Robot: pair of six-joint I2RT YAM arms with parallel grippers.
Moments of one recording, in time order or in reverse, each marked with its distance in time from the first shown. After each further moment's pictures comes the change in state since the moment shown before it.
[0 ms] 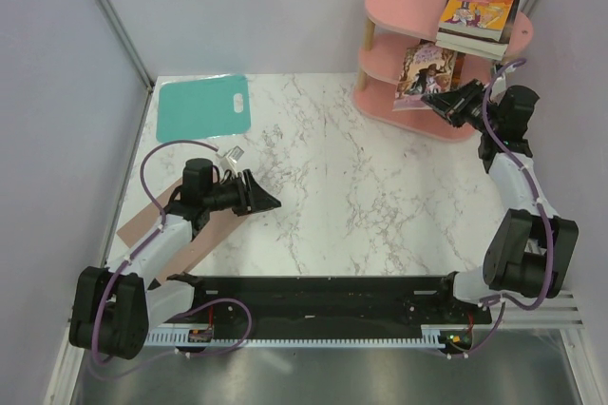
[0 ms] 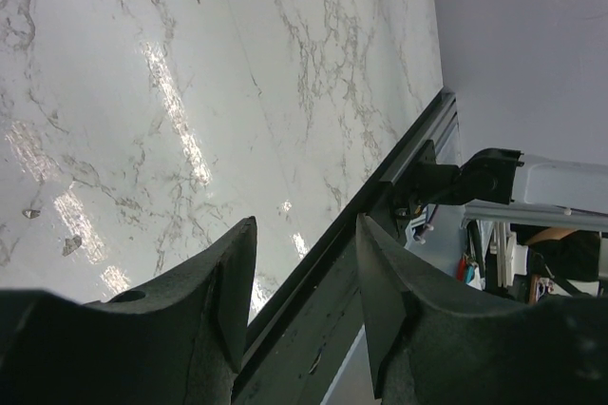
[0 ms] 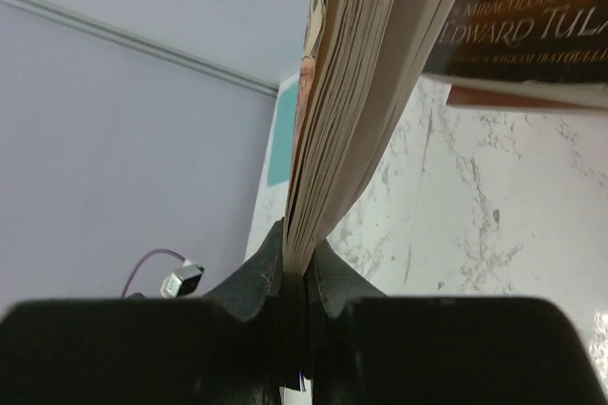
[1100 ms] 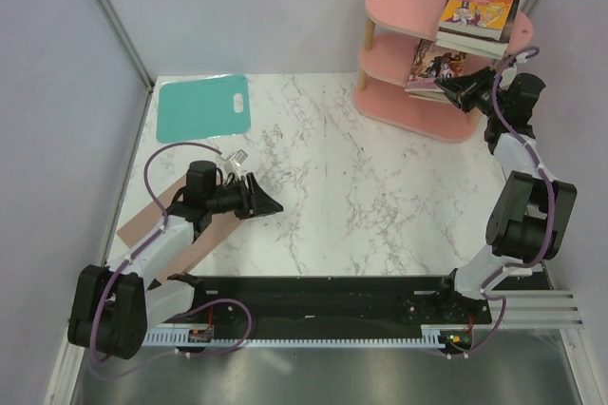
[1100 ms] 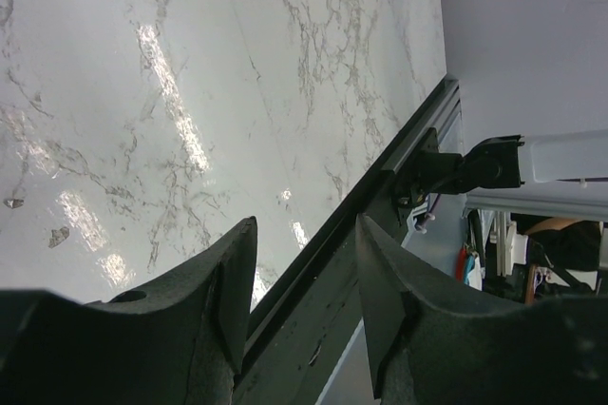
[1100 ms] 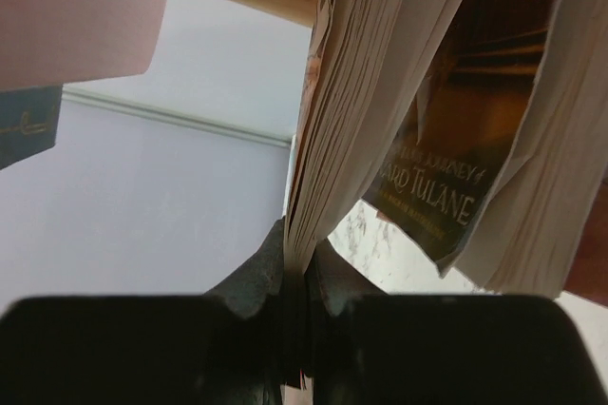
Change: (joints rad) left arm -0.029 0.003 -0.012 -0.006 -0.005 0.000; right arm -0.076 0.246 0.146 0.175 0.002 0.183
